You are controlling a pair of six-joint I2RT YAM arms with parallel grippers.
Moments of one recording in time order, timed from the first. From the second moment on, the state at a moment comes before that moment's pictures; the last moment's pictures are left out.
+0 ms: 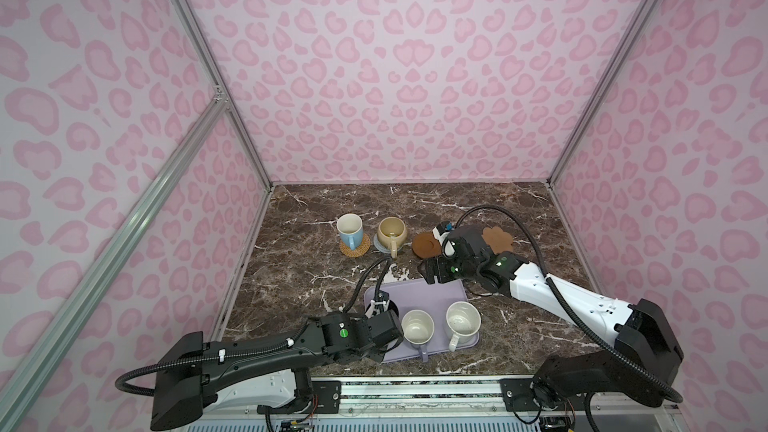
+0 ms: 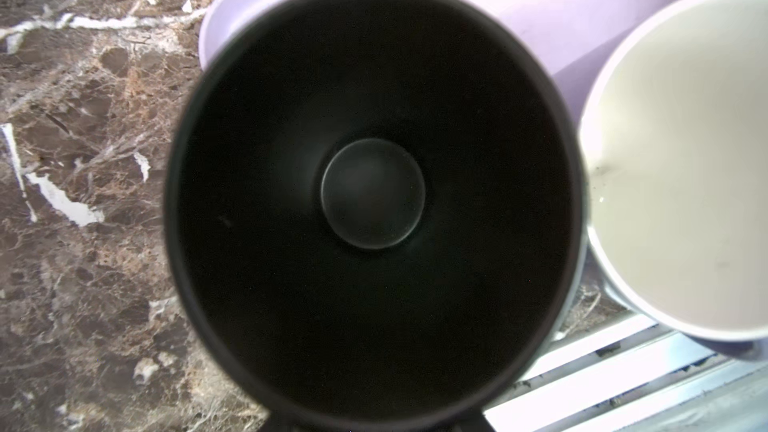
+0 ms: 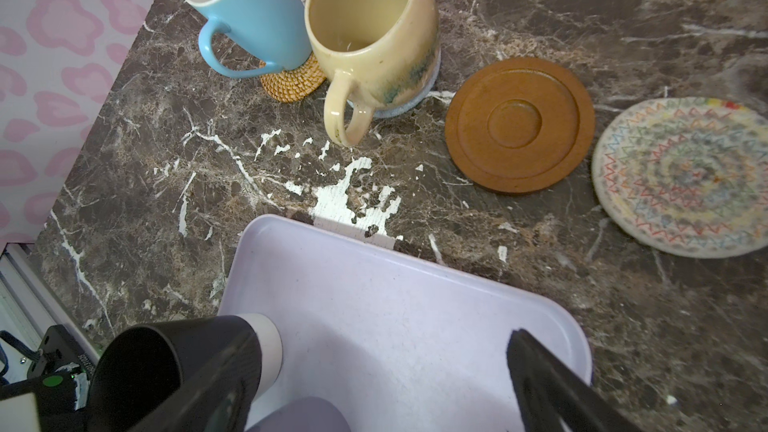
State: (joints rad) left arm -1.22 1.10 0.68 -0.83 -0.30 -0.79; right arm 0.72 1.40 0.99 -0.41 -0.06 0.43
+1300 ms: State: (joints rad) left arm -1.15 1.16 0.93 -0.92 -0.50 -0.86; right arm 0.72 1.34 1.01 -0.29 -0.06 0.49
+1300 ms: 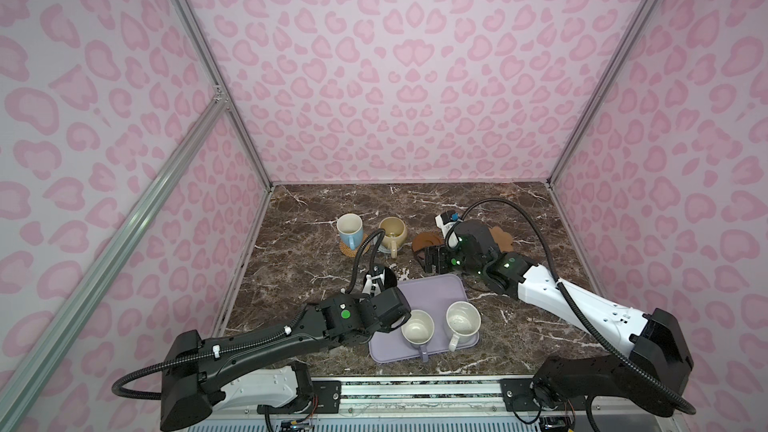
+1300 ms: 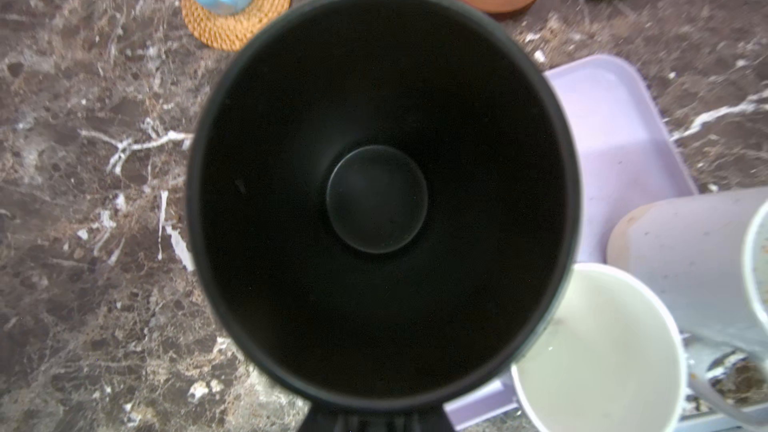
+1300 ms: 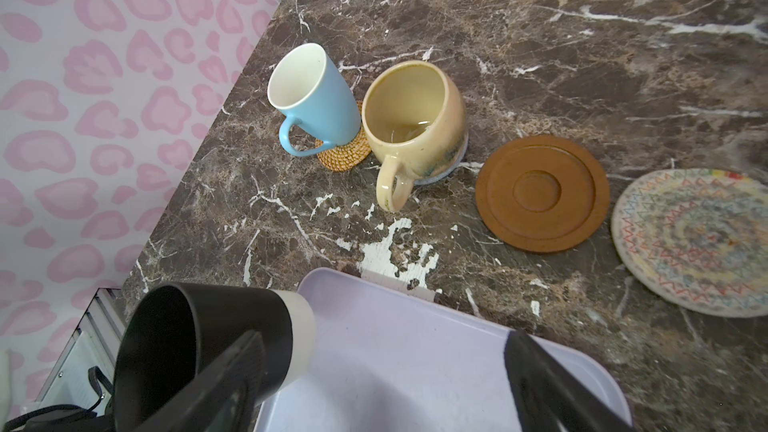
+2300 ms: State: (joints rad) left arm -0.95 1.87 1.71 -0.92 -0.35 -0.63; right arm 0.32 1.19 0.82 -0.14 -0.16 0.57
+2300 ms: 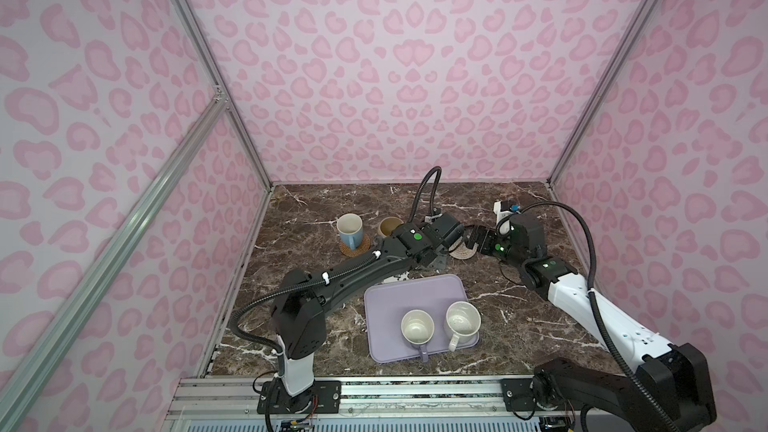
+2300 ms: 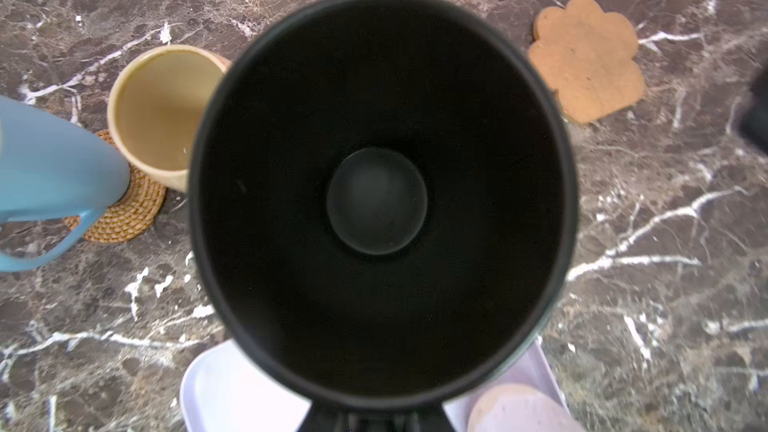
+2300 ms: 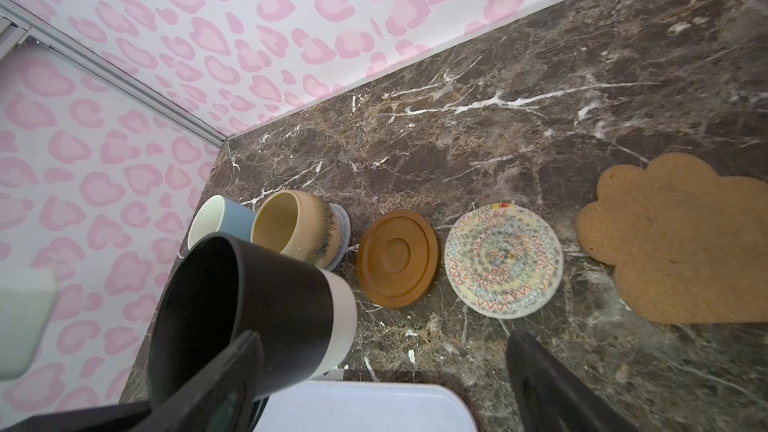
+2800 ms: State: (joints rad) left arm -0.88 2.16 1.98 -0.91 -0.34 -0.67; right arm 0.24 1.23 0.81 -0.15 -0.27 0.56
